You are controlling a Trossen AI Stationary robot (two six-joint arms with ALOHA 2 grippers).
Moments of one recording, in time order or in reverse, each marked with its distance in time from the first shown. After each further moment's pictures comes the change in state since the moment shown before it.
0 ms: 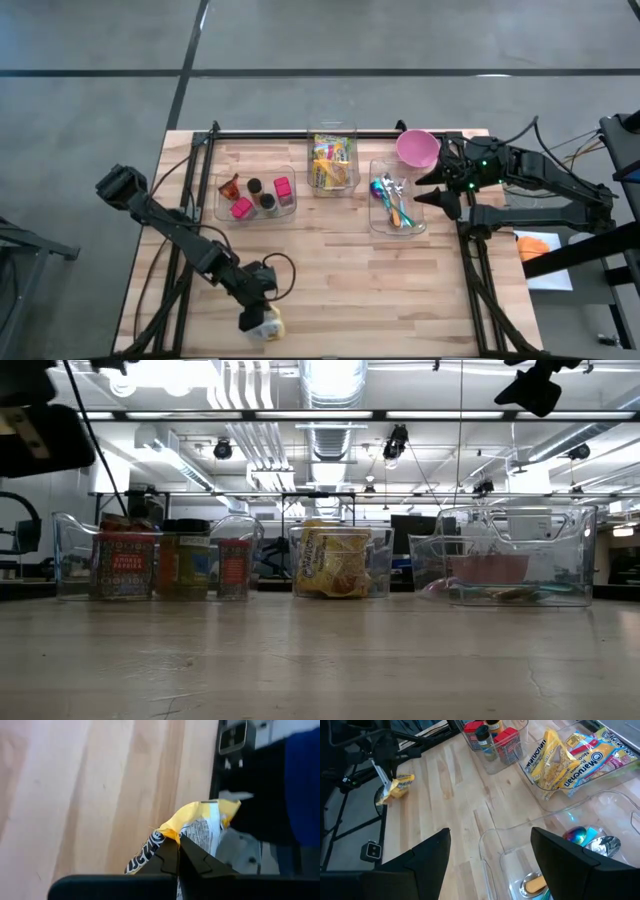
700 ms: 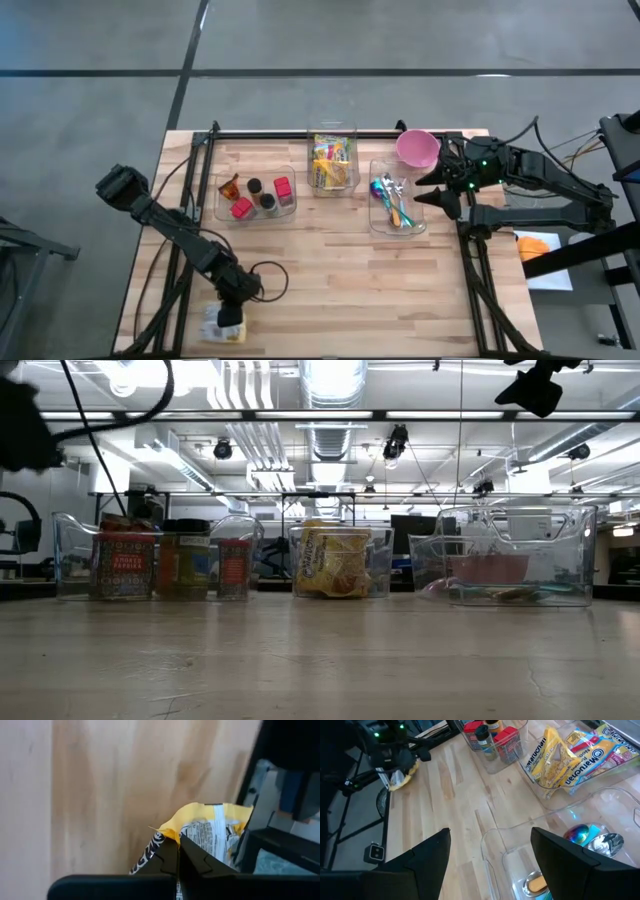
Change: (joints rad) left arm -0.009 0.000 -0.171 -0.075 0.341 0.004; right arm 0.000 0.000 0.000 0.000 -0.003 0.024
